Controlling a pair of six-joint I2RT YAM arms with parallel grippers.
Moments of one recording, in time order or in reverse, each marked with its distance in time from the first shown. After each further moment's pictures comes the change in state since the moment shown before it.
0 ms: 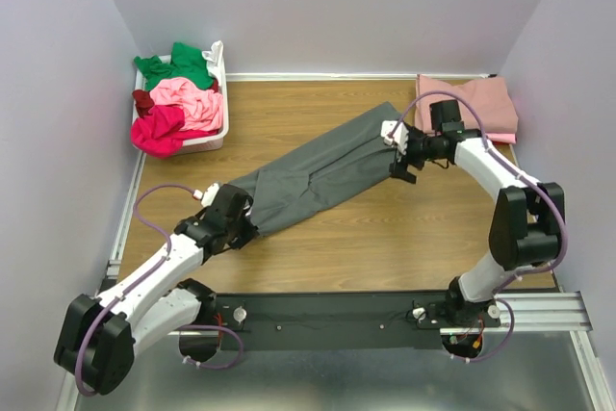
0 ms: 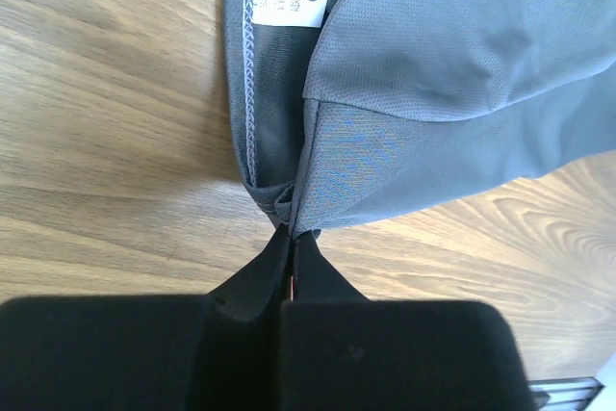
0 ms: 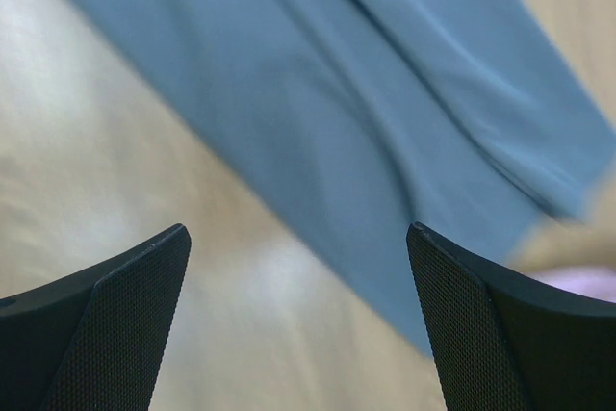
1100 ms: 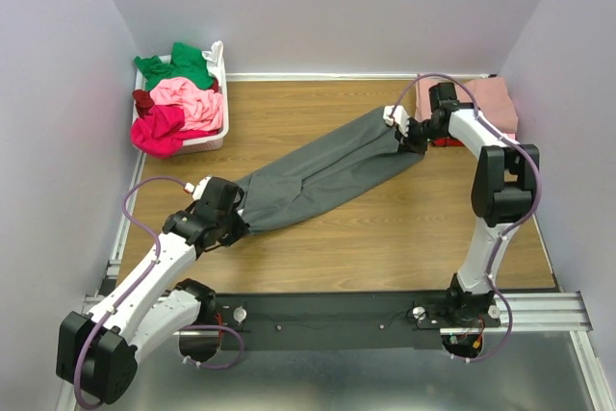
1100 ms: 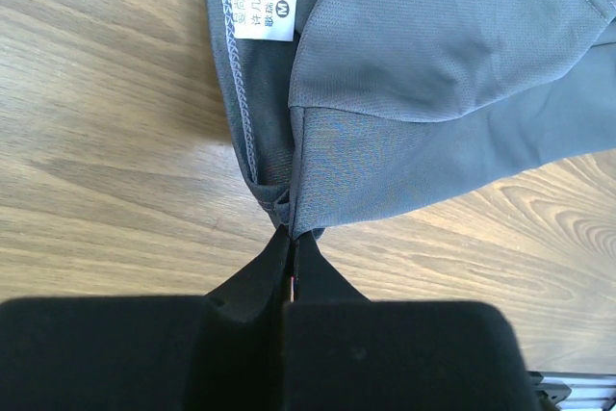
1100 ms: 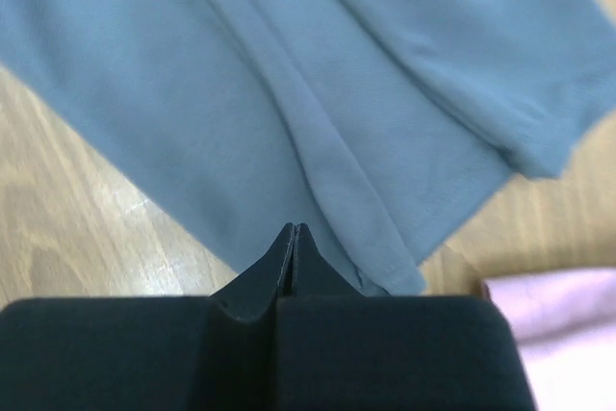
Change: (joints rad) left arm 0.079 -0.056 0.108 -0.188 0.014 0.115; right arm -0.104 0.353 0.359 -0.156 0.035 -0.072
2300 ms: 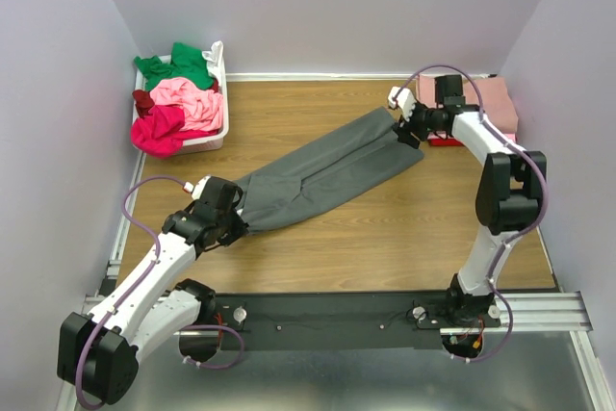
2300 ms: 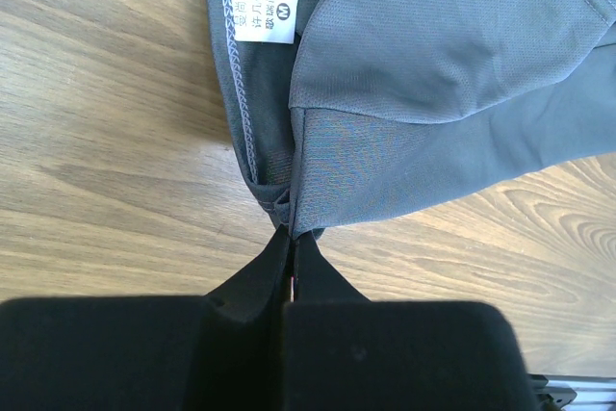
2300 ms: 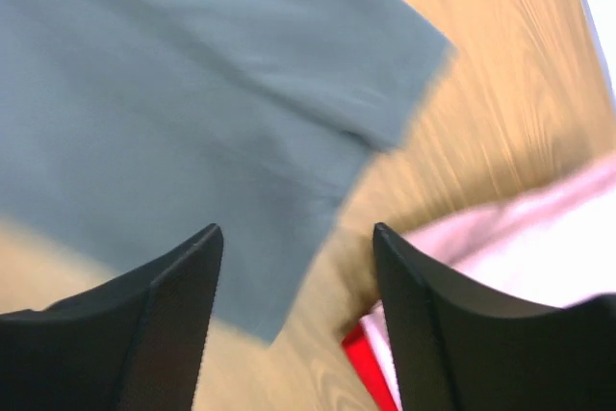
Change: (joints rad) left arm 0.014 0.000 0.000 0.001 0.001 0.019; right arm 0.008 -0.018 -0.021 0.303 0.134 0.285
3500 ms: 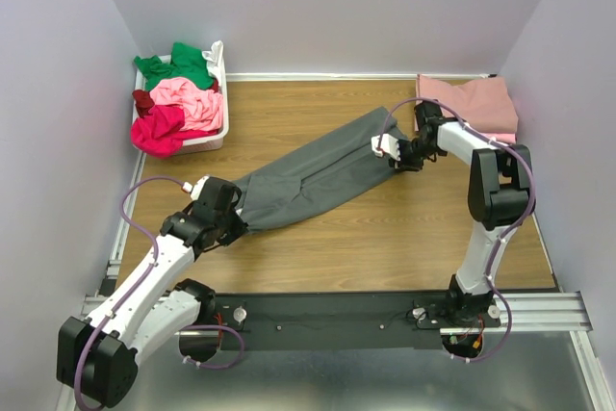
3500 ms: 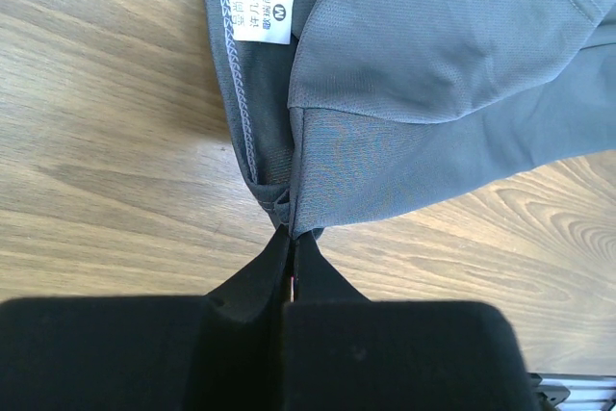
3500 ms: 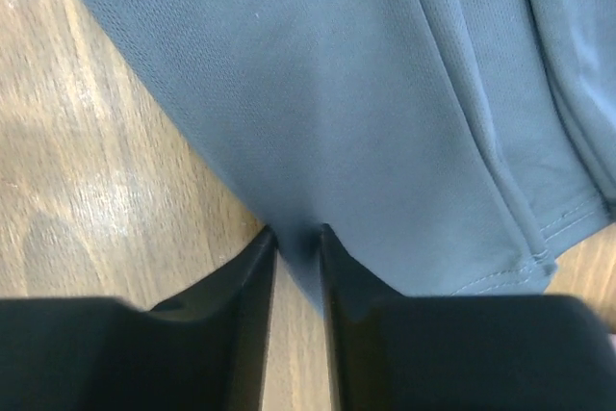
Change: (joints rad) left arm 0.002 -0.019 -0.001 0.000 0.001 -0.004; right arm 0.061 0.022 -0.108 -0.308 0.025 -0.533
